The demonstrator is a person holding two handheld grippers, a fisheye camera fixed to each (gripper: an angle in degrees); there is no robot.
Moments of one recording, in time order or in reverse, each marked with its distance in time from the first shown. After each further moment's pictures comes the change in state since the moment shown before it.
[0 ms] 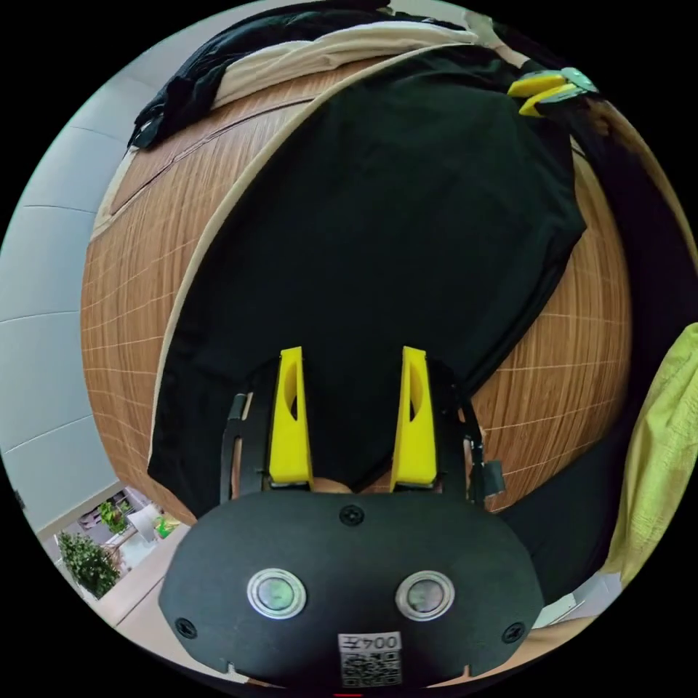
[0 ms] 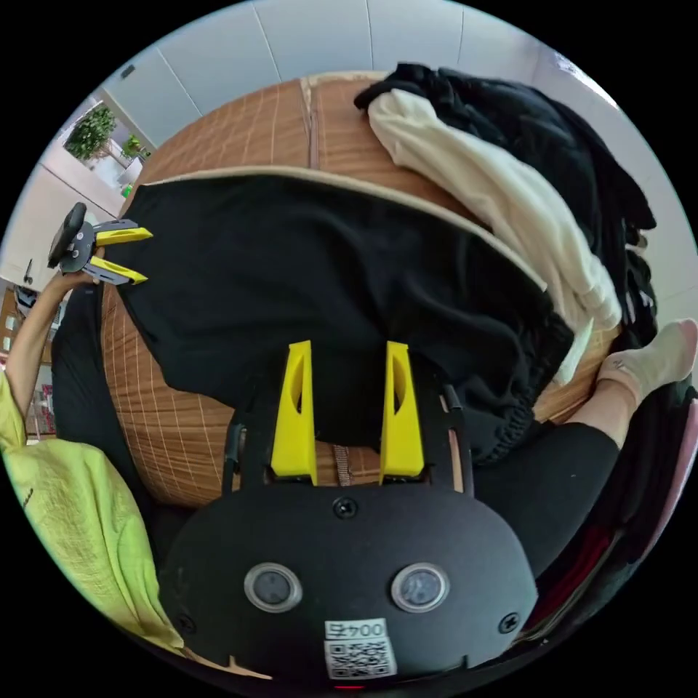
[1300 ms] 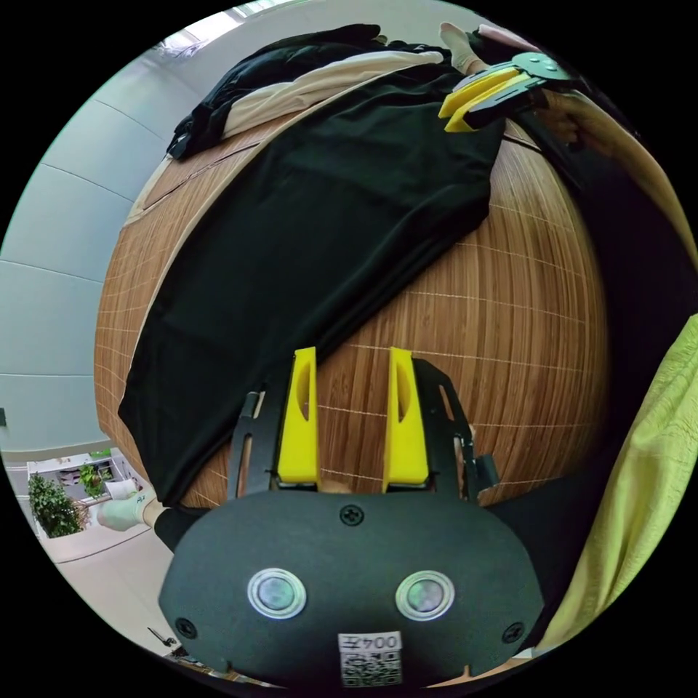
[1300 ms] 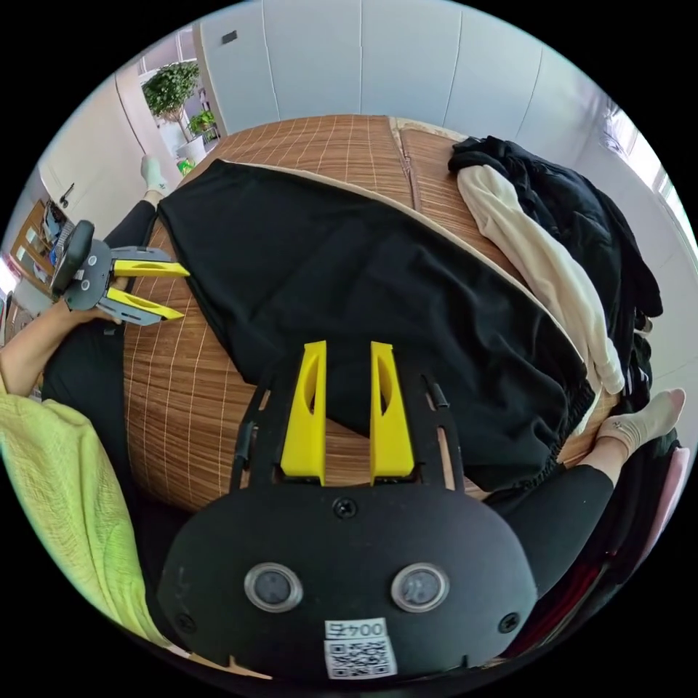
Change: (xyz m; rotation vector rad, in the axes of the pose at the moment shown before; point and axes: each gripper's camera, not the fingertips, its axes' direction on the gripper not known) left arm 0.212 0.088 0.031 0.100 -0.114 -0.107; right arm -0.090 0.053 0.103 0.175 0.030 -0.232
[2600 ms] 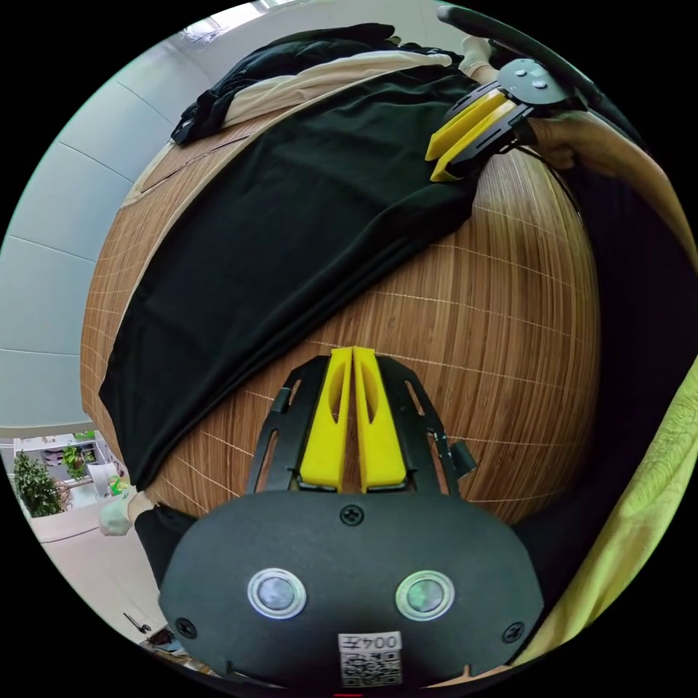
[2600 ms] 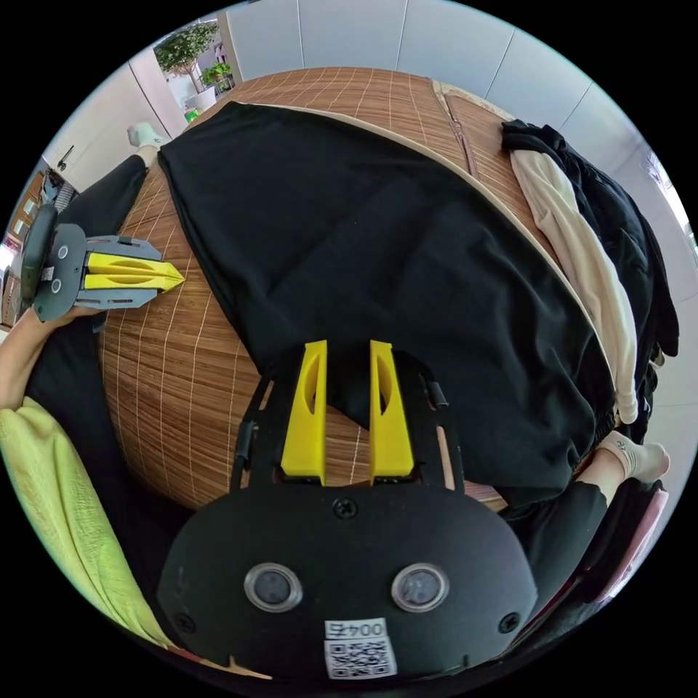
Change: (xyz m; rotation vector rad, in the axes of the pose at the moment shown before) left arm 0.046 -0.016 0.041 -0.014 0.018 -0.064; right arm -0.053 -0.085 -0.012 -0.180 0.011 -0.090
